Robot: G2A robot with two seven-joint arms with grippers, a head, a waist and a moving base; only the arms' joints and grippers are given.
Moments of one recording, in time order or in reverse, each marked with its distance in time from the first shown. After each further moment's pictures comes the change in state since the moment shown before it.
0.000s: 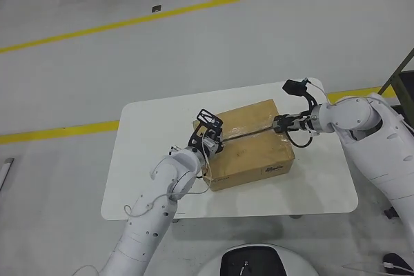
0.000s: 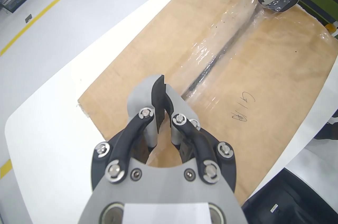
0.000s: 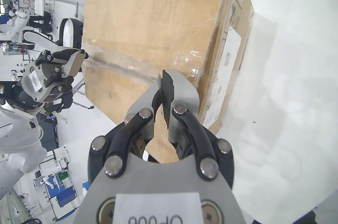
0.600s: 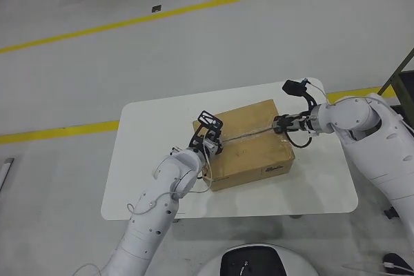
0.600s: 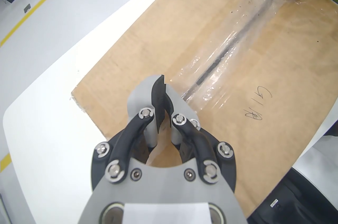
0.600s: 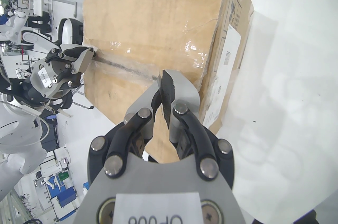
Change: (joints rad) left arm -0.008 -0.013 0.007 0.039 0.007 0.006 -0.015; right arm 0.003 0.005 -0.006 -0.010 0.002 0.016 0.000
